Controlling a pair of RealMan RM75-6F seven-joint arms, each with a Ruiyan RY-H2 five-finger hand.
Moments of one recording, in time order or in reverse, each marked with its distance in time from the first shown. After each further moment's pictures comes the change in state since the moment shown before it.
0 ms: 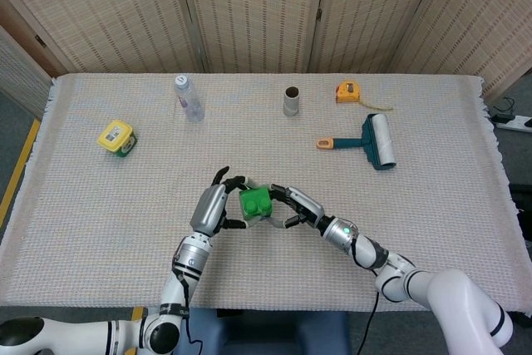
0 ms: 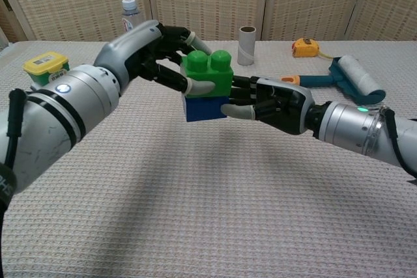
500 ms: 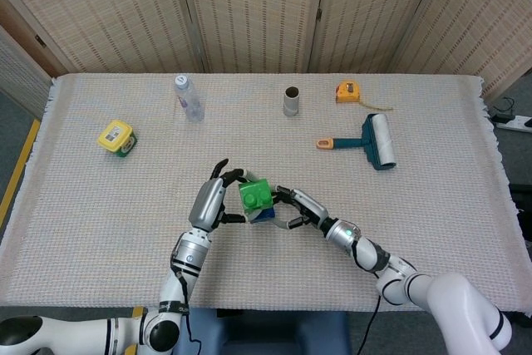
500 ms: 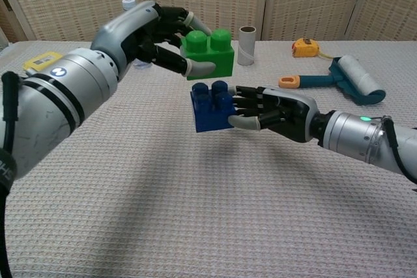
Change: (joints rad) left arm -0.006 0.008 -0.027 -0.011 0.030 0.018 -0.032; right arm -0.025 -0.017 -0.009 0.030 0.012 -0.040 -0.046
